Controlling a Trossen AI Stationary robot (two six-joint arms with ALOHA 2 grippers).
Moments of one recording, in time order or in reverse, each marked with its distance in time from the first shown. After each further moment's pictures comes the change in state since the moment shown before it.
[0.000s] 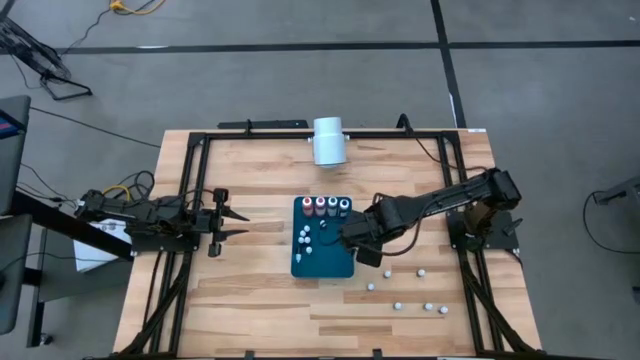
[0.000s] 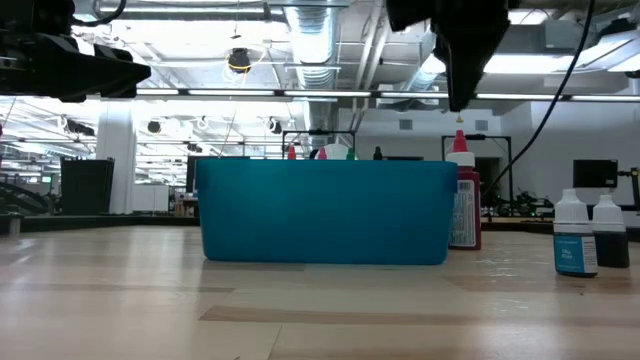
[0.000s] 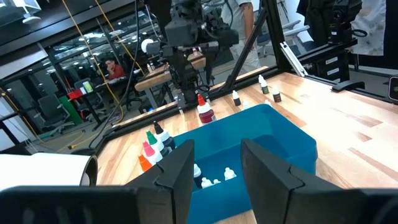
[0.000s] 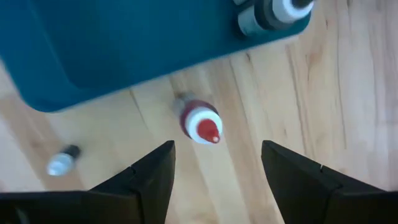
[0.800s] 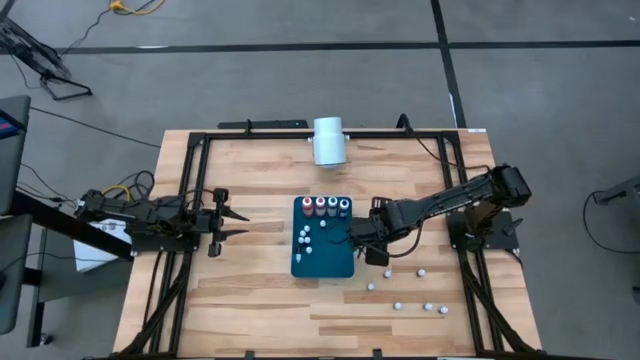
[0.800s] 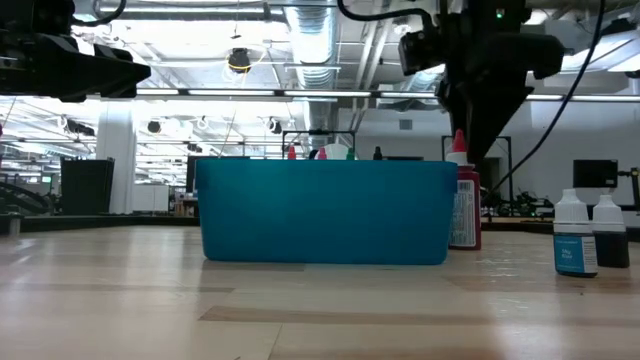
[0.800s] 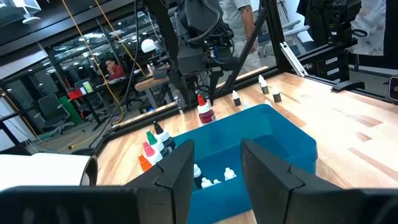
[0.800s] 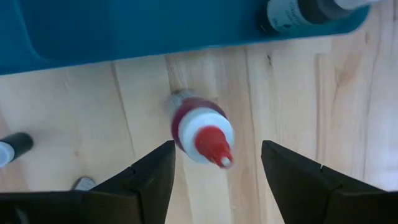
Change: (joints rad) left arm 0.000 0.000 0.000 0.000 0.000 0.001; right arm -0.023 -0.087 -0.315 0.294 -0.007 -0.200
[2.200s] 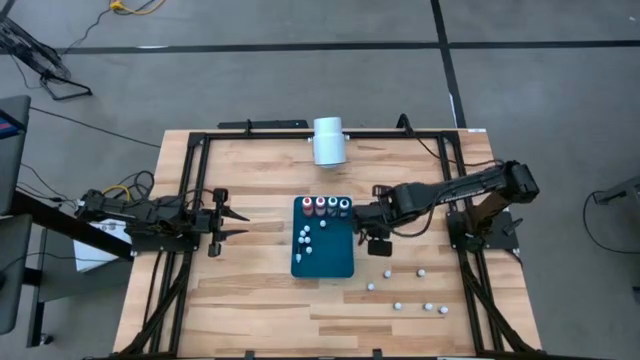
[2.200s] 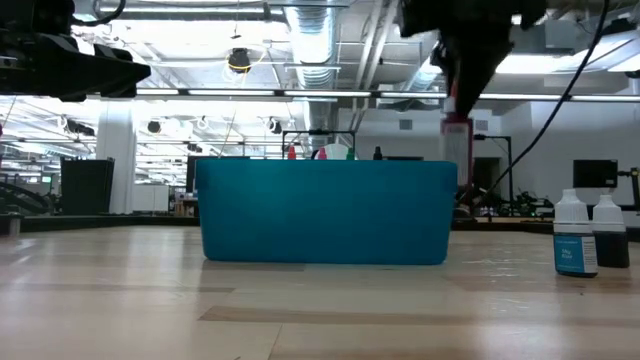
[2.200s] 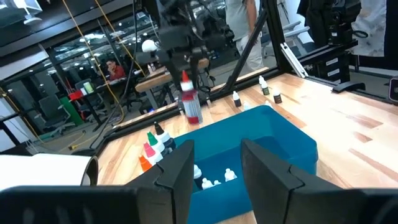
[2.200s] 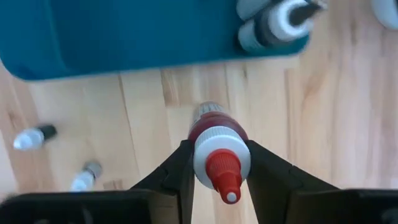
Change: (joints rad) left arm 0.000 0.001 0.000 0.000 0.000 0.000; right arm -0.065 -0.073 0.117 -0.120 -0.038 -0.092
